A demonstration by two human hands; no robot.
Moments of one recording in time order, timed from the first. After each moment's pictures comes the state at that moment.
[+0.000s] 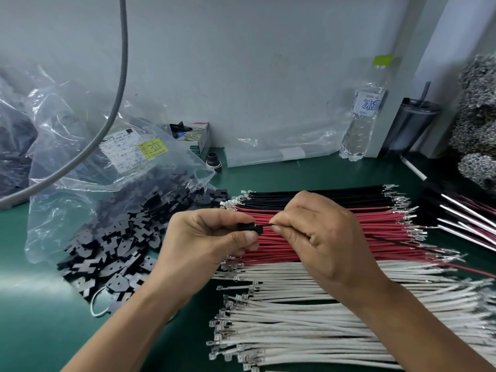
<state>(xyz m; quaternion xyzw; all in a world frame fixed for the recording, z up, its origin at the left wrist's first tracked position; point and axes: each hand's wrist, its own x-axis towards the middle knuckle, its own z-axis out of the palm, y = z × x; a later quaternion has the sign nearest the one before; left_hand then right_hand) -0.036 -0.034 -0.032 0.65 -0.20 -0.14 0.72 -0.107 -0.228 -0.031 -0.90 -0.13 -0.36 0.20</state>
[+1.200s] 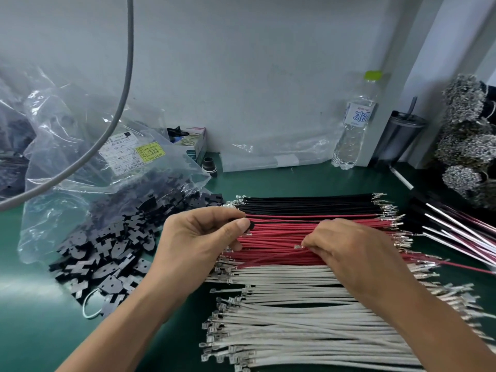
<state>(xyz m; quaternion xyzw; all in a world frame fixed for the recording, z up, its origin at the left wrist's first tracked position) -0.036 -0.036 -0.033 0.67 -0.20 -0.09 0.71 -0.138 -0.270 -0.034 -0.97 -0.05 -0.23 0.04</state>
